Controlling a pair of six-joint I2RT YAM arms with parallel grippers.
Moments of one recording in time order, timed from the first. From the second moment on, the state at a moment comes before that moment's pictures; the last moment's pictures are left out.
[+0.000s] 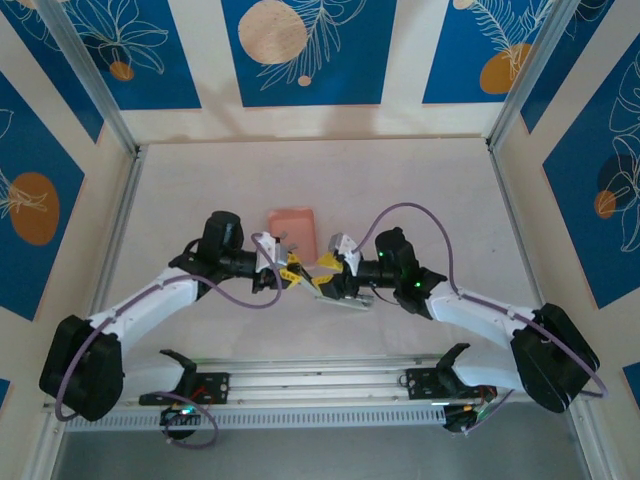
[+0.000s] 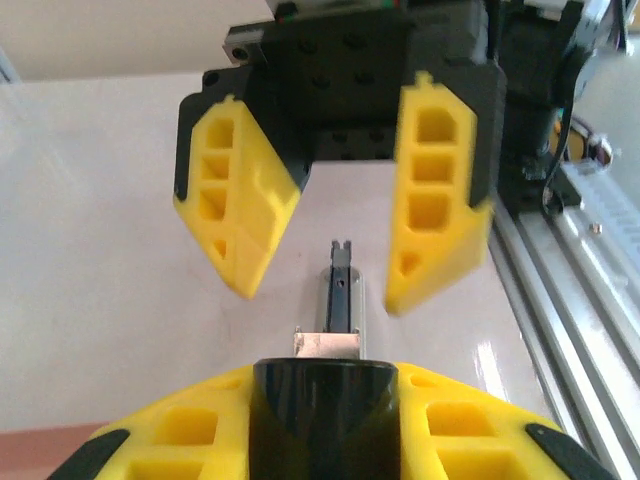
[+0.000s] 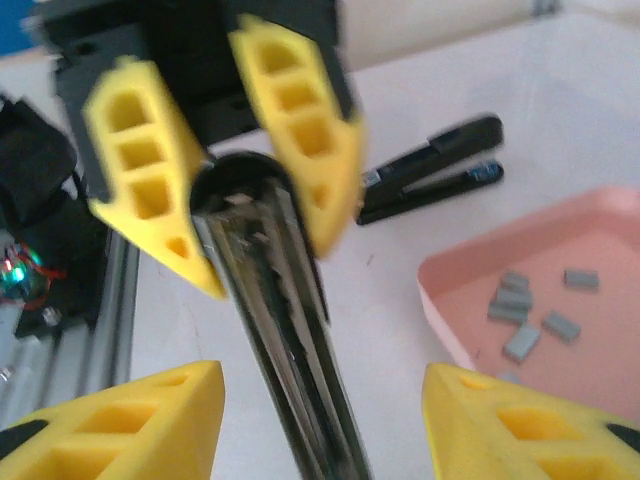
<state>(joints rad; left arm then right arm) -0.48 1.21 0.73 -0.20 0.95 0.67 0.68 1.18 0.53 0.25 -0.59 -0.01</state>
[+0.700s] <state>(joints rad) -0.48 1.25 0.94 -0.79 0.68 0.95 0.53 1.26 0.53 -0.16 -0.60 0.83</state>
